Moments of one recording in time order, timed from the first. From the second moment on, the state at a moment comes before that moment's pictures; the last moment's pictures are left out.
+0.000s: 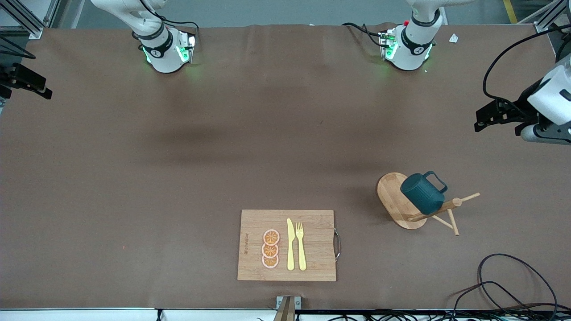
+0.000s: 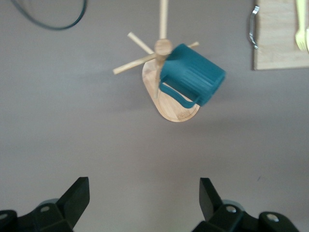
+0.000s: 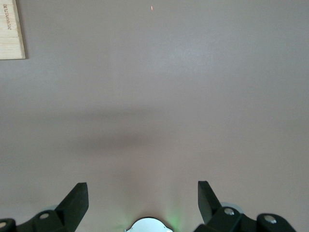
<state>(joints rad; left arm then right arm) 0.07 0.07 -0.15 -1.52 -0.02 1.58 -0.04 0.00 -0.07 -0.09 -1.54 0.00 1.40 -0.05</state>
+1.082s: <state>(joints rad) 0.09 0.34 -0.16 -1.46 -0.19 1.71 -0.87 0.00 -0.07 -0.09 -1.53 0.00 1.40 -0.05</state>
